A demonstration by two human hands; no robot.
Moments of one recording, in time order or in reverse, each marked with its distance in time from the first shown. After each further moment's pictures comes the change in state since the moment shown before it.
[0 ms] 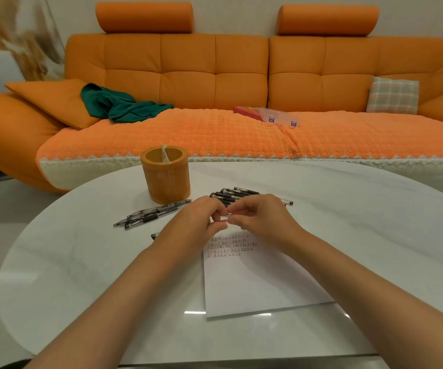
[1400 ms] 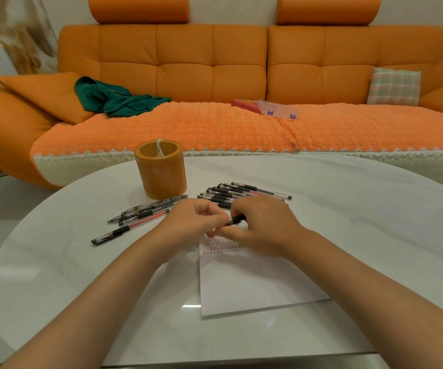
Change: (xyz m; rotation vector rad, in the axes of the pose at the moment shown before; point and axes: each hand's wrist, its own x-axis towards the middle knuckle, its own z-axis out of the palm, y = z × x) left_hand -0.001 0.022 -0.013 -0.657 -0.136 -0.493; right_hand -0.010 -0.007 -0.003 -0.699 -0.035 -0.198
